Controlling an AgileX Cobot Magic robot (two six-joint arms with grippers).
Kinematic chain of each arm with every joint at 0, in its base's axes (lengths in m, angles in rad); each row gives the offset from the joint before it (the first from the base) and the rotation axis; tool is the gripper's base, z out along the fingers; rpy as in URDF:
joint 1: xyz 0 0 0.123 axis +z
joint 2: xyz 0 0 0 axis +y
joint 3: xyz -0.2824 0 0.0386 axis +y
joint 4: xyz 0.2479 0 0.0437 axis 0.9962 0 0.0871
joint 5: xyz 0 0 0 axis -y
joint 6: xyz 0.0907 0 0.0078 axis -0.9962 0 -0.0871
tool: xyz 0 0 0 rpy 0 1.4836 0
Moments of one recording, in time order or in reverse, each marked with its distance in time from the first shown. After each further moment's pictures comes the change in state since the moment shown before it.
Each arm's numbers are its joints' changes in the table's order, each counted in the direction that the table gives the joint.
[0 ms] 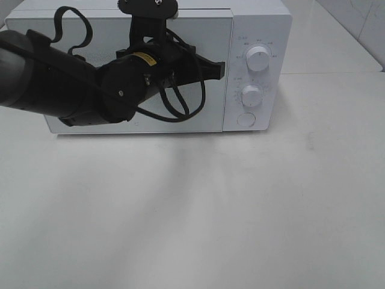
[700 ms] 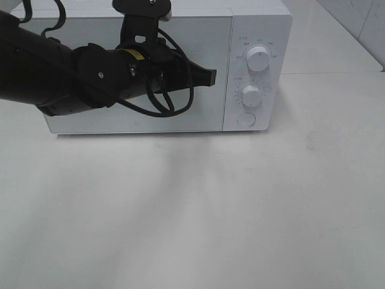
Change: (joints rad) left arm -0.007 -0.091 0.050 -0.050 -0.211 -0.074; right arm 0.000 0.000 0.000 0.000 0.000 -0.016
